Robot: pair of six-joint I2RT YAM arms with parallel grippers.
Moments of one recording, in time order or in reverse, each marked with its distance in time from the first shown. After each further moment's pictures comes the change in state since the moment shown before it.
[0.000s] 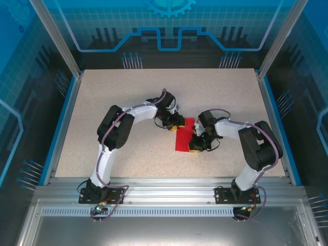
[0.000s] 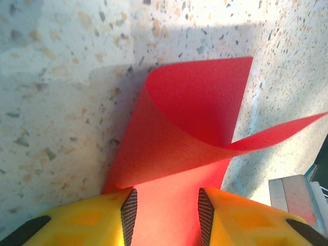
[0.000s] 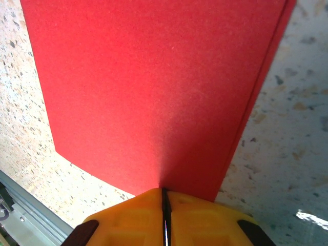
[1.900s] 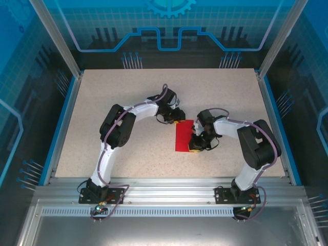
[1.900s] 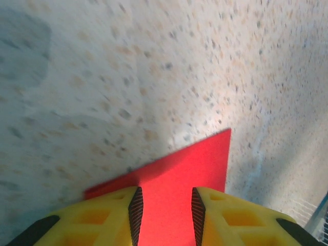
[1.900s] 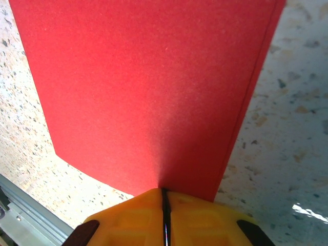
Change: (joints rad) left arm 0.015 0.052 0.079 0.064 -0.093 0.027; right arm 0.008 0.022 0.034 -0.043 0.015 -0.008
